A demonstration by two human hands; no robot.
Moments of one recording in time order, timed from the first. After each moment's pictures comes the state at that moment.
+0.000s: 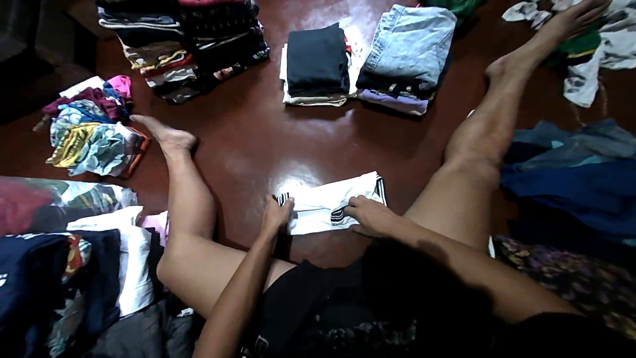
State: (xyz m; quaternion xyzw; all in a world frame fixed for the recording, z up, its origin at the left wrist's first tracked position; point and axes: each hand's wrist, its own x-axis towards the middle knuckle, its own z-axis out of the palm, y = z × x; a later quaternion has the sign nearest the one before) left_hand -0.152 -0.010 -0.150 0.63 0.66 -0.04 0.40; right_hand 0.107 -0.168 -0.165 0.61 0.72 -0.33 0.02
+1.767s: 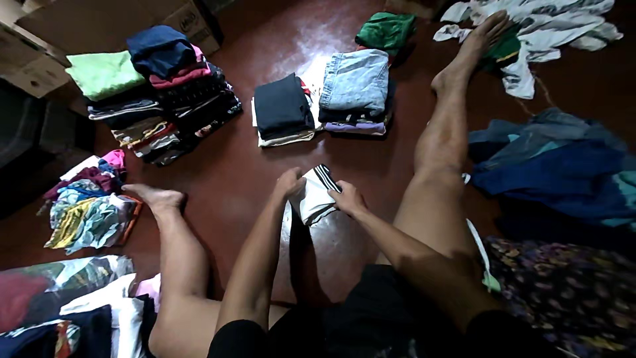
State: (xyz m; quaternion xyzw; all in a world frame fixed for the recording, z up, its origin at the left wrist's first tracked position) left_hand 0.039 0.100 -0.127 0.86 0.36 -0.13 0.33; right_hand 0.150 -0.090 -0.169 0.80 0.24 -0.40 -0.38
